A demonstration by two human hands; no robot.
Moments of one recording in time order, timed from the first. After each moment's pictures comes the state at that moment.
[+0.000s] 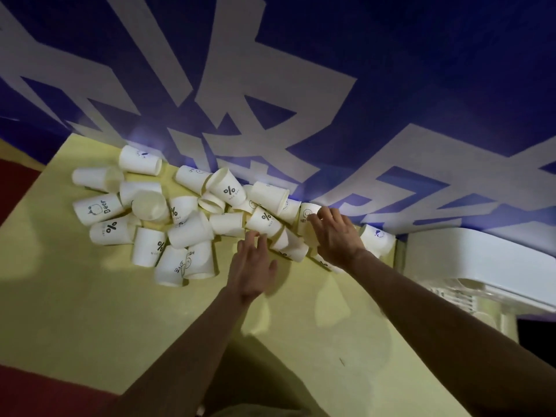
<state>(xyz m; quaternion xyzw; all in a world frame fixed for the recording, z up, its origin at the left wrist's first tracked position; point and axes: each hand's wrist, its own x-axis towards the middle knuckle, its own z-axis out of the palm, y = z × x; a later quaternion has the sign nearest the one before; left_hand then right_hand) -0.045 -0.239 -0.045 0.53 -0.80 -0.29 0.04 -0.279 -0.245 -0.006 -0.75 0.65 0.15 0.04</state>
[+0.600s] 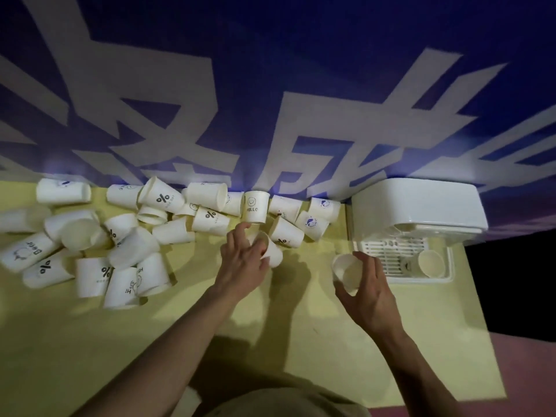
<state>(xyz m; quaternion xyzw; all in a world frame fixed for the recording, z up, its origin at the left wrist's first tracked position) -0.115 -0.208 -0.028 0.41 -0.88 -0.23 0.06 -0.321 -0.014 0.034 -0.45 0.86 -0.21 0.12</state>
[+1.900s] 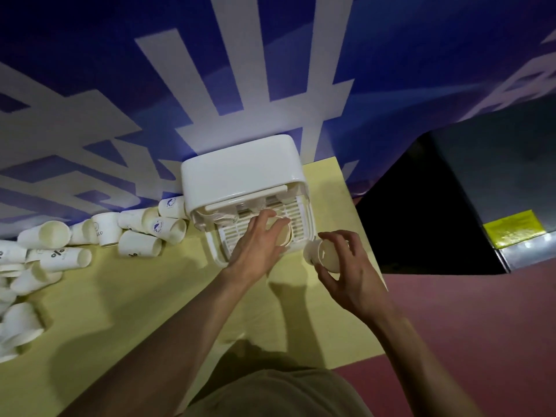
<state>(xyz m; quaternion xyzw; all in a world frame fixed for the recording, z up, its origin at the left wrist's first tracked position) -0.494 0.006 0.004 0.26 -0.93 -0.24 -0.04 -0.615 0.209 0.031 -0.41 0.82 -0.34 0.22</state>
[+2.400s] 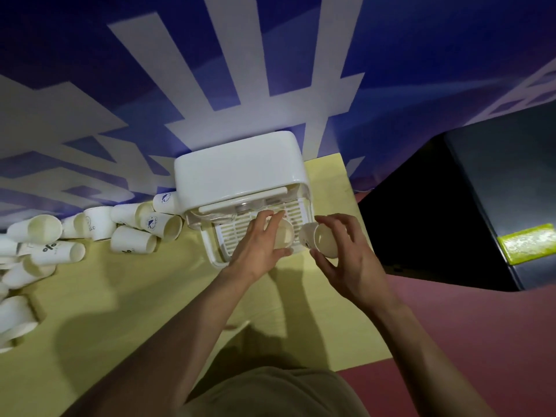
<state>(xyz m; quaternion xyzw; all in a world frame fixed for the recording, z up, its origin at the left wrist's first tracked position) -0.506 -0.001 -0.024 0.32 -0.89 -0.31 -0.10 -0.641 0.177 0.037 -0.43 0.81 -0.33 0.22</state>
